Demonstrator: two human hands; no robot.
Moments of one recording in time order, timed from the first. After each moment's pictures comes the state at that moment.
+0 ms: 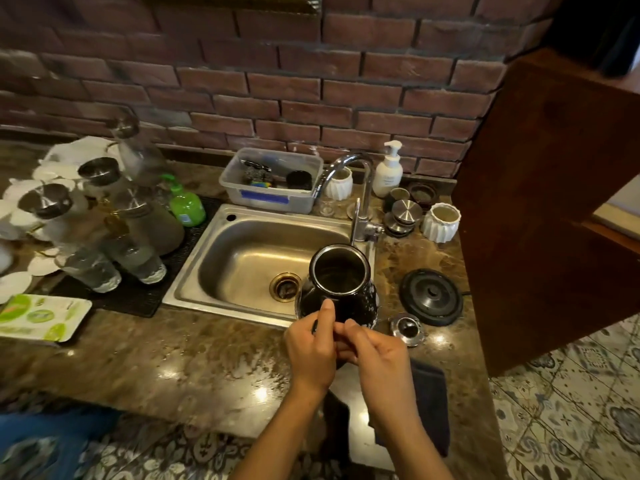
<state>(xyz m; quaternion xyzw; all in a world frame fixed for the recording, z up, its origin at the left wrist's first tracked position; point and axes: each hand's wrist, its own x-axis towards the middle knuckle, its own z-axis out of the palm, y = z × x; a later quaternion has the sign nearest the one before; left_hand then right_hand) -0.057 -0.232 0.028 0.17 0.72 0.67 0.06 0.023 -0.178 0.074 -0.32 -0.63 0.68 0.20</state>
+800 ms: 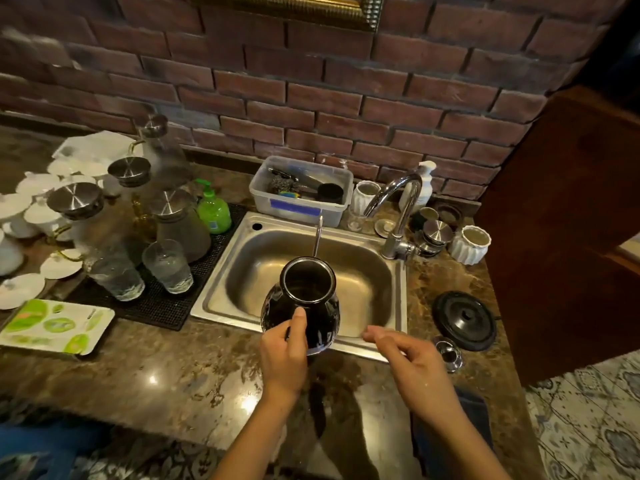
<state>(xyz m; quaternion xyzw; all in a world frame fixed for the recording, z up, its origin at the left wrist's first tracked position) -0.163 -0.326 0.011 0.13 0.75 0.65 0.05 -0.036 -0.191 0.064 -0.30 -0.76 0.56 0.12</state>
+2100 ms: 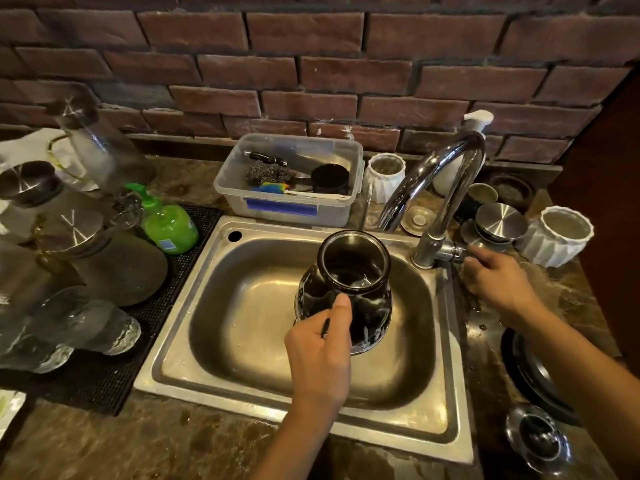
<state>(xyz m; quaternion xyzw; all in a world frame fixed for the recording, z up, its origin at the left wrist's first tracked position) -0.257 -0.182 -0.046 0.14 0.72 0.66 0.14 -0.187 0.105 -0.090 -0.47 -0.76 0.44 0.08</state>
